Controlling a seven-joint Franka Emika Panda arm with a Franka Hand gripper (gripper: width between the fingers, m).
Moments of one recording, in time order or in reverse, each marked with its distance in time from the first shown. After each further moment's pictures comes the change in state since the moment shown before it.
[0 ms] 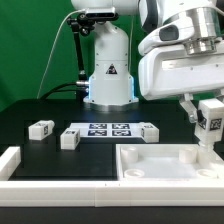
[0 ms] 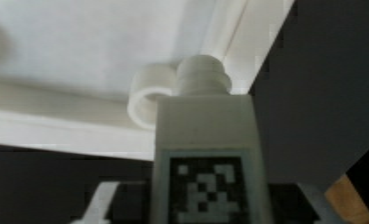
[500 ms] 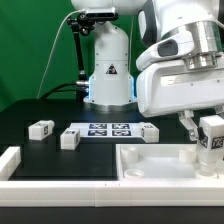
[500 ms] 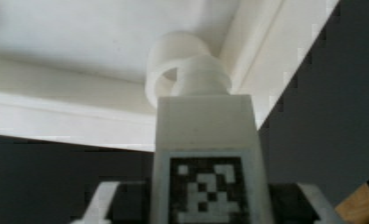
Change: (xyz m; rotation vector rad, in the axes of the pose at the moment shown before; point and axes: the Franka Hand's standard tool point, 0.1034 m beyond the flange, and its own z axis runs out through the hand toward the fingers) arm 0.007 0.013 0.024 -0.008 0.035 0.005
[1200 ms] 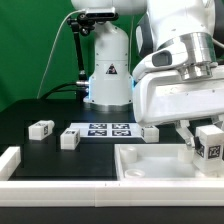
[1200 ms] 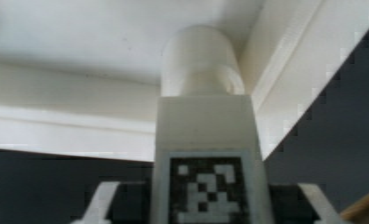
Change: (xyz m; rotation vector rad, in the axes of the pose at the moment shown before) arm -0.006 0.005 0.014 -0.019 0.079 0.009
